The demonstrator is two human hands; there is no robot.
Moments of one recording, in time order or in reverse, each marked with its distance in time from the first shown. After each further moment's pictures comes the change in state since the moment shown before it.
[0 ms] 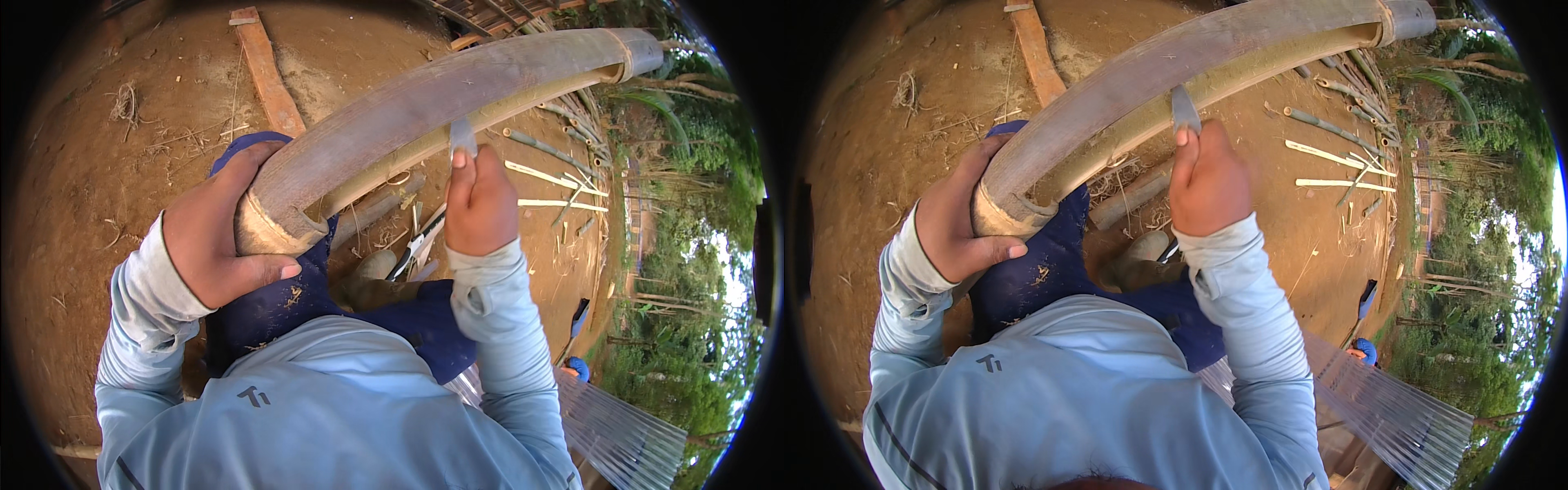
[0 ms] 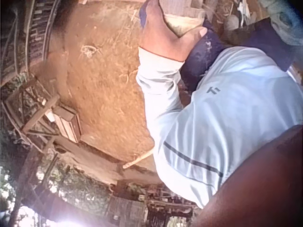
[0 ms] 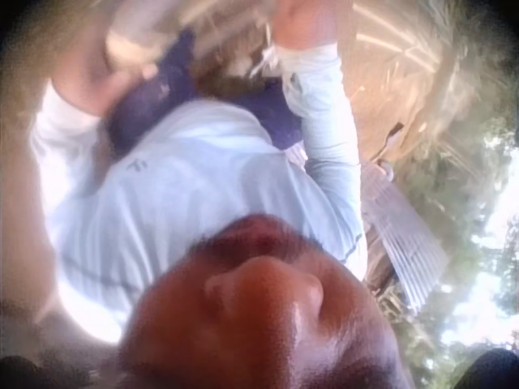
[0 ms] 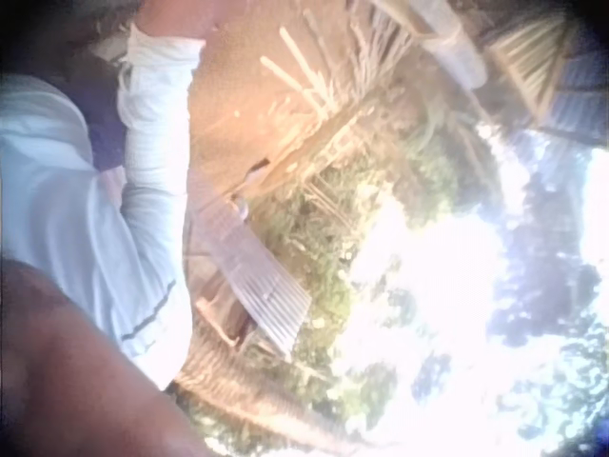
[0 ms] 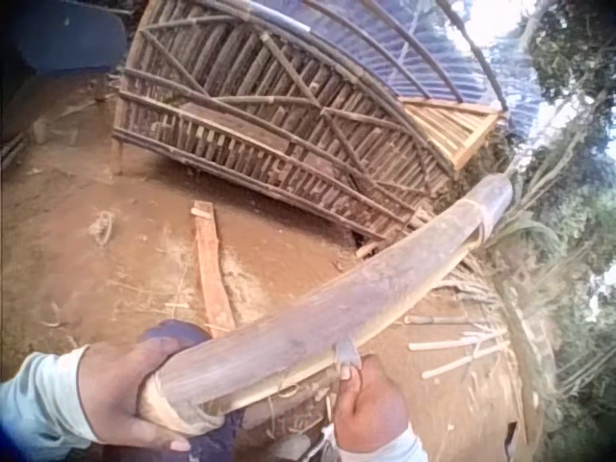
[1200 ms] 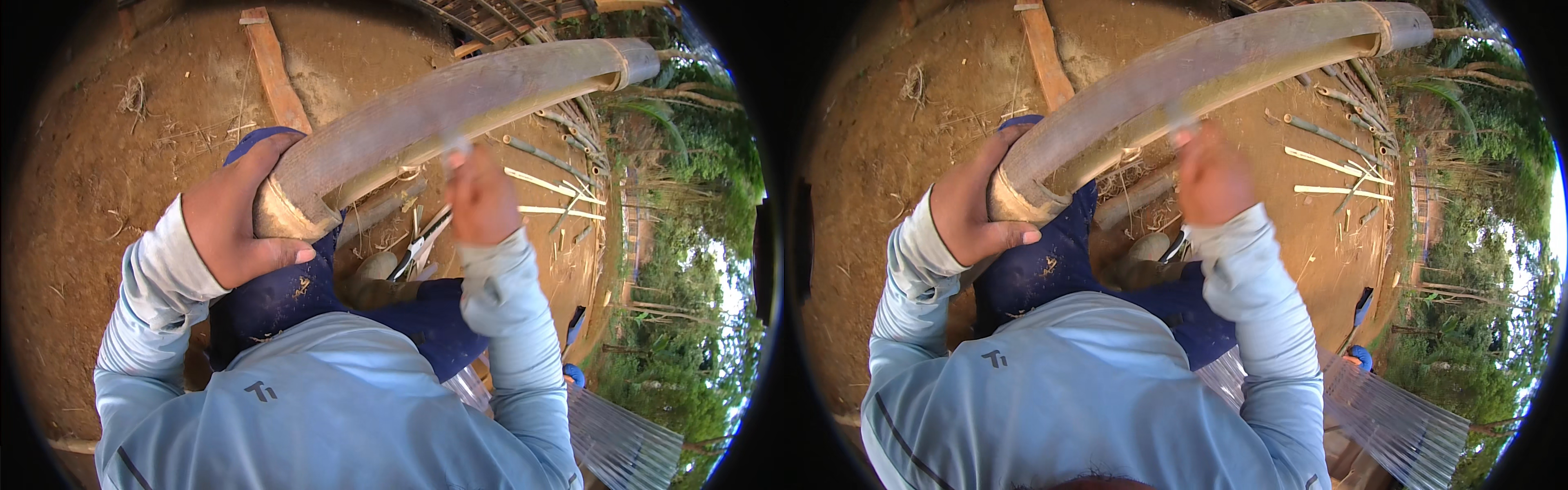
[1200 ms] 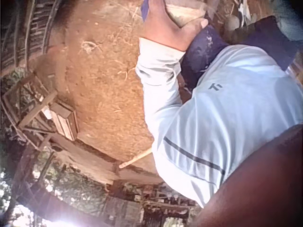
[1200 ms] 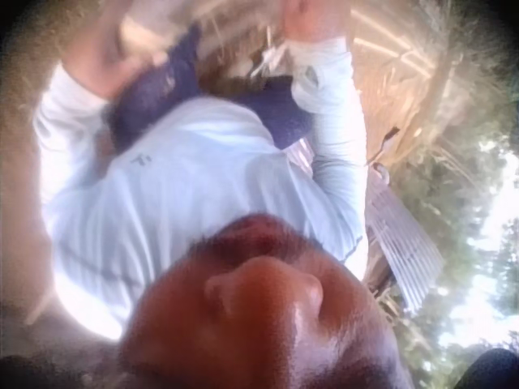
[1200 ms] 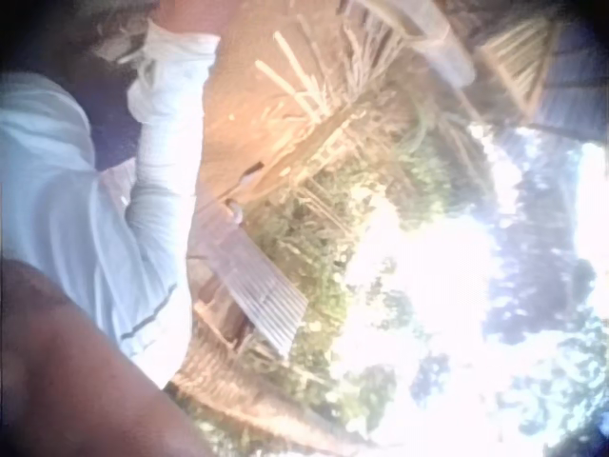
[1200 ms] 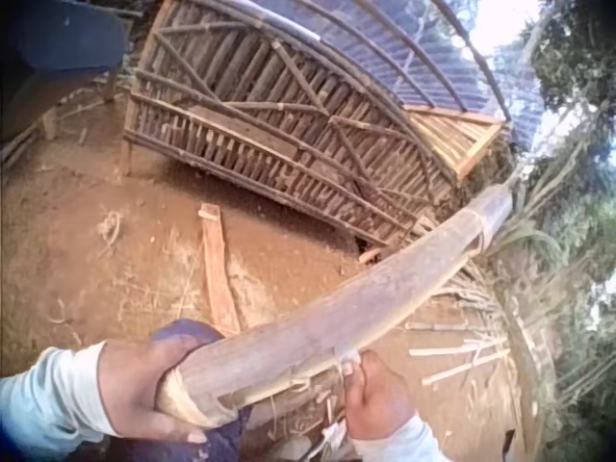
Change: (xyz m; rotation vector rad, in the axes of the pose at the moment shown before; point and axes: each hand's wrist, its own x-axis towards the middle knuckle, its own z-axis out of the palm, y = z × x) left_hand -0.006 -0.009 0.002 0.010 0.017 0.036; right_hand -0.009 -0.005 0.003 0.043 -0.147 -0.077
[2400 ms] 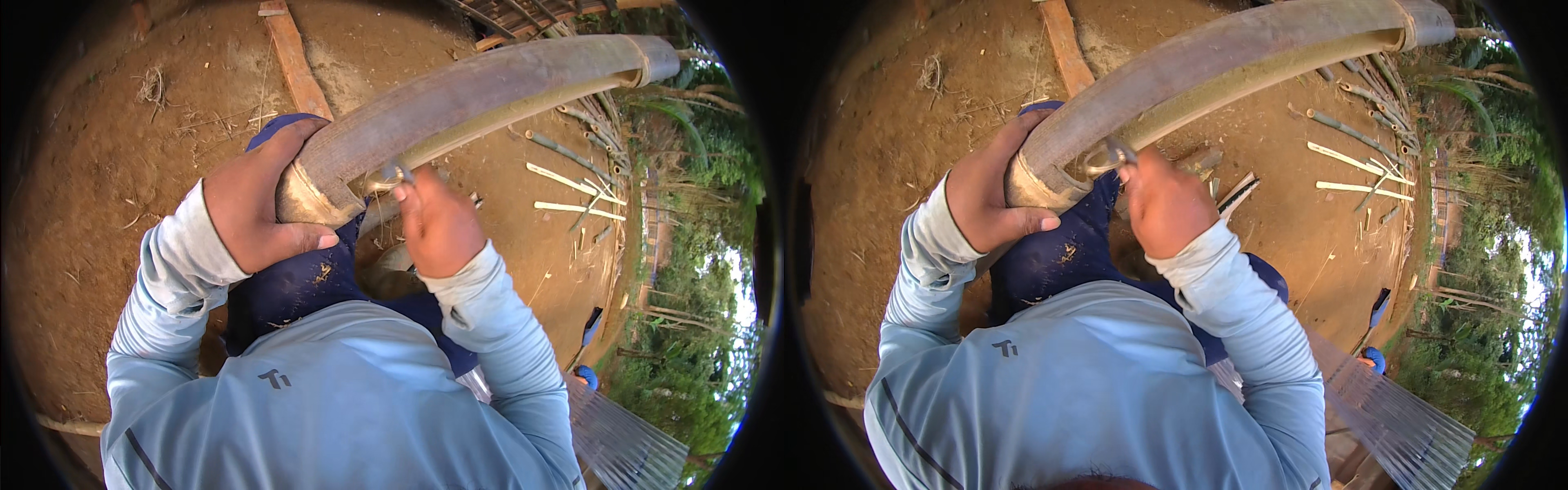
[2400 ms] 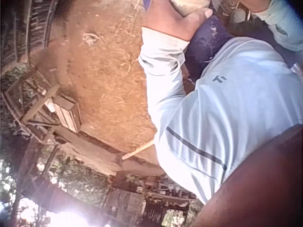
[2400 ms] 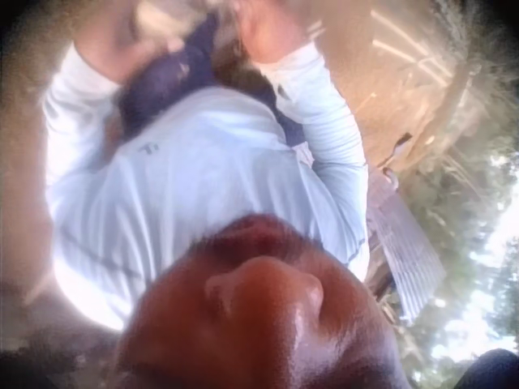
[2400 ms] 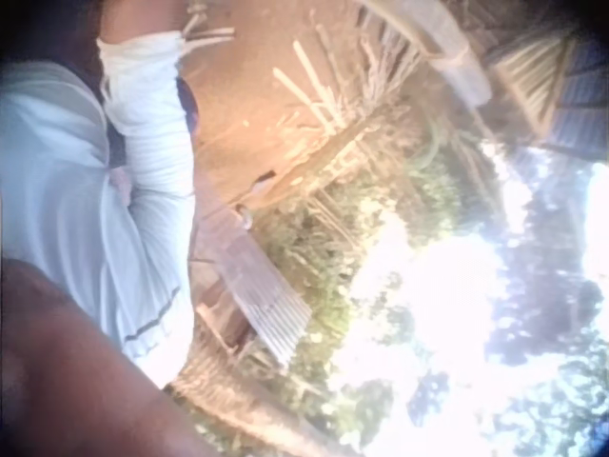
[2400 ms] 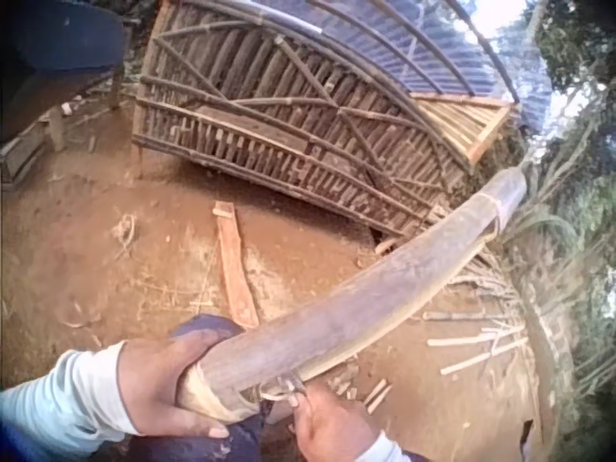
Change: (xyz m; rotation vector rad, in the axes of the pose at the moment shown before) left_hand 0.000 -0.003 0.000 0.014 0.023 0.022; right_hand -0.024 -0.032 0.037 0.059 -0.135 -0.081
